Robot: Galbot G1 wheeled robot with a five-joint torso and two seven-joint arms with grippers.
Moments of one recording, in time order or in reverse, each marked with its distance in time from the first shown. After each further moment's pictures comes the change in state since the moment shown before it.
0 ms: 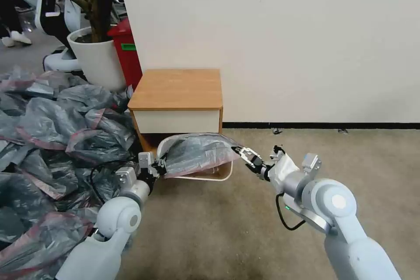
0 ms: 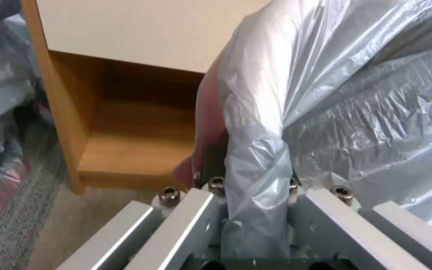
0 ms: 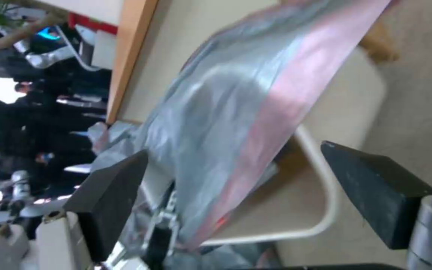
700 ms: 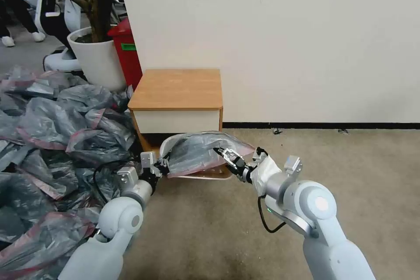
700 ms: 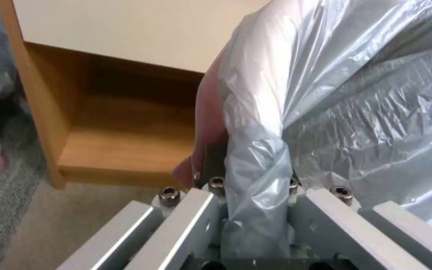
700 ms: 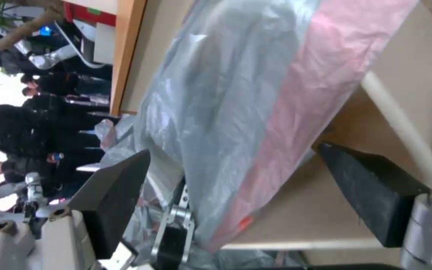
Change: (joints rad) left arm 0.006 -0.015 0.008 -0.026 -0.024 0.020 -0.006; right arm 0.035 0.101 -0.061 -0.053 -0.033 0.018 0.034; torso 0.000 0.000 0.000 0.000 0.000
